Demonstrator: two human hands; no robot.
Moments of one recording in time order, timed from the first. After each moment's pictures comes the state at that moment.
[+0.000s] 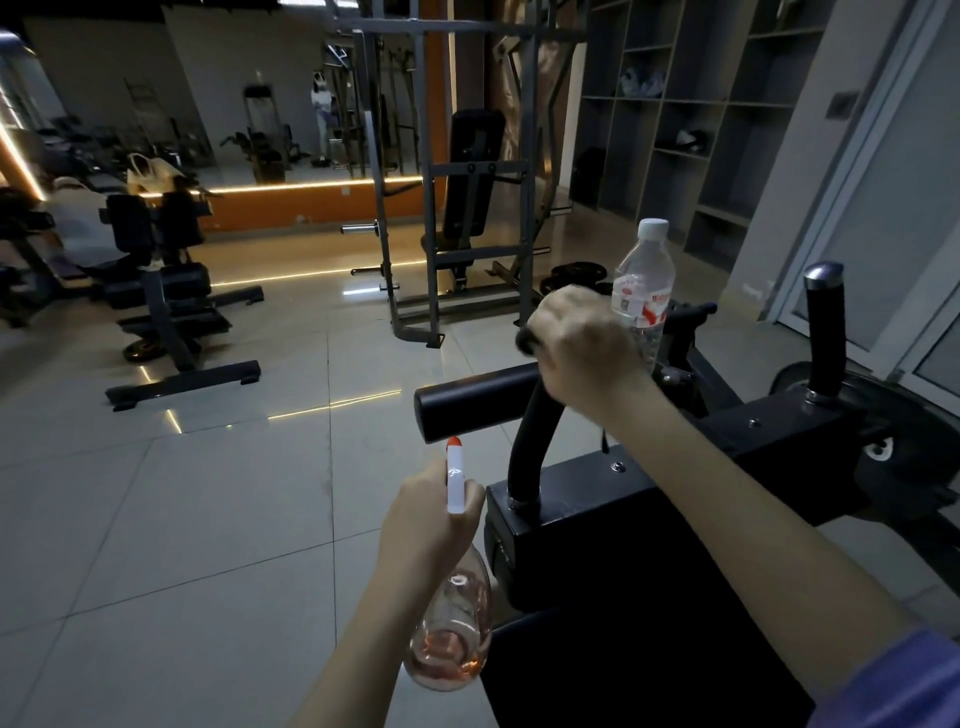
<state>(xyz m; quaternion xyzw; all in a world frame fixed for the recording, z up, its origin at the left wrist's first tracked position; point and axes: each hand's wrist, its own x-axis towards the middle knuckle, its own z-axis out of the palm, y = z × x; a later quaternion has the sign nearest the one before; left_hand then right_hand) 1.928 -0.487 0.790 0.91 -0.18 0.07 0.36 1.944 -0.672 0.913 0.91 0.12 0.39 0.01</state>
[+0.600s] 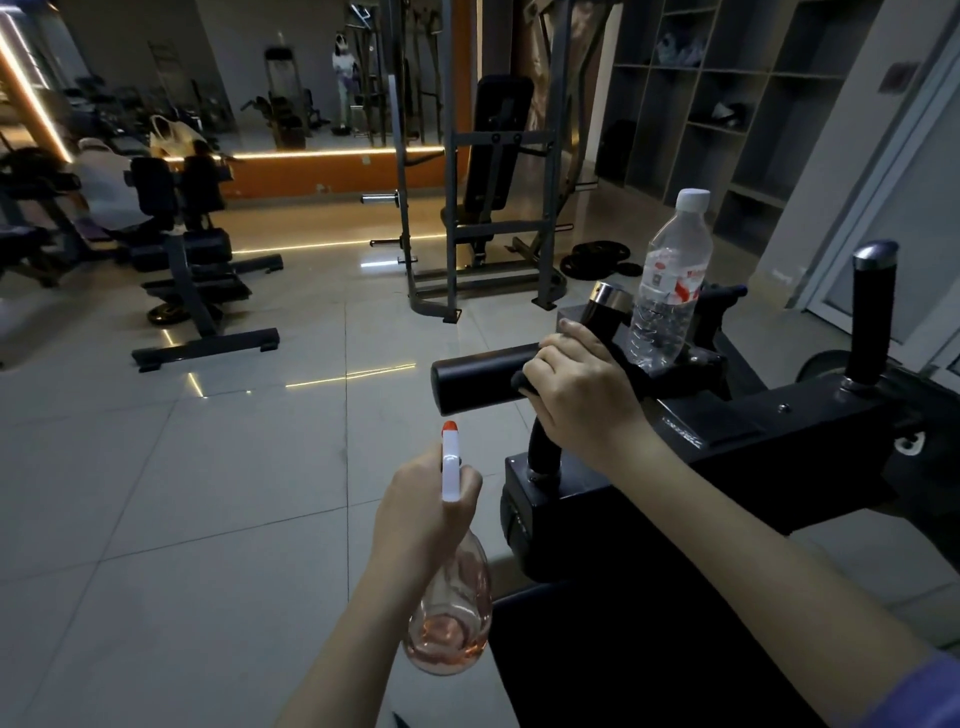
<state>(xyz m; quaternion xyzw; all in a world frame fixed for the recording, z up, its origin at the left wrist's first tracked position) 1.913 -0.467 0.792 0.91 -0.14 0.07 0.38 1.936 -0.654 0.854 0.89 0.19 0.42 0.06</state>
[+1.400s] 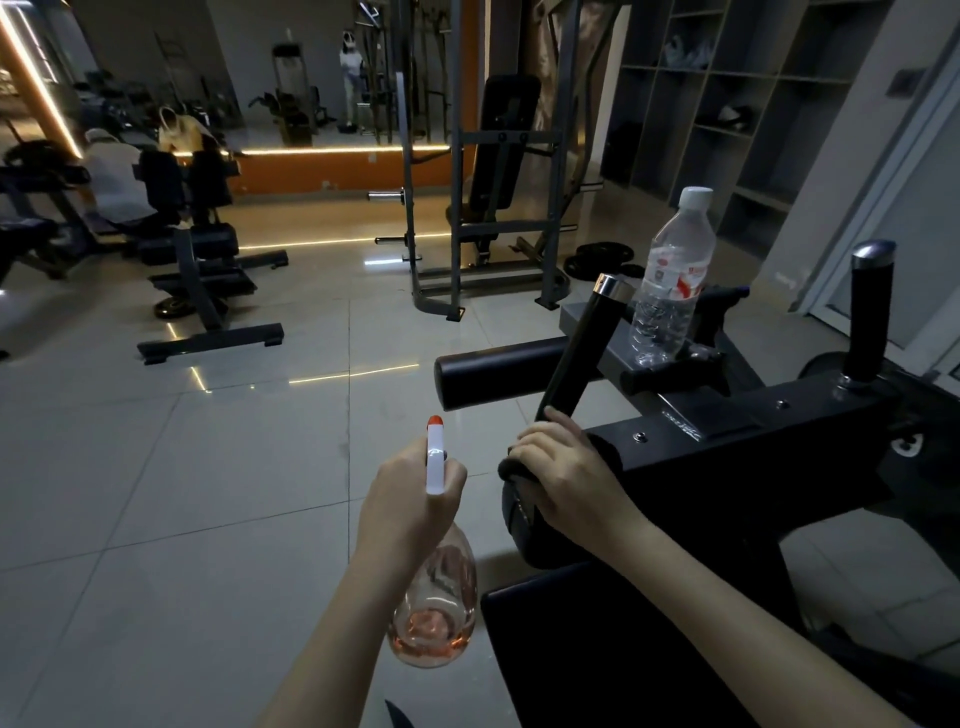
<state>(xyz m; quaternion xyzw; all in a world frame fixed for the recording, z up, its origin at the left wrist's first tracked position) 1.897 -0.450 0.796 0.91 -0.12 0.09 0.38 1.887 -0.639 0.783 0.90 0.26 0.34 -0.10</state>
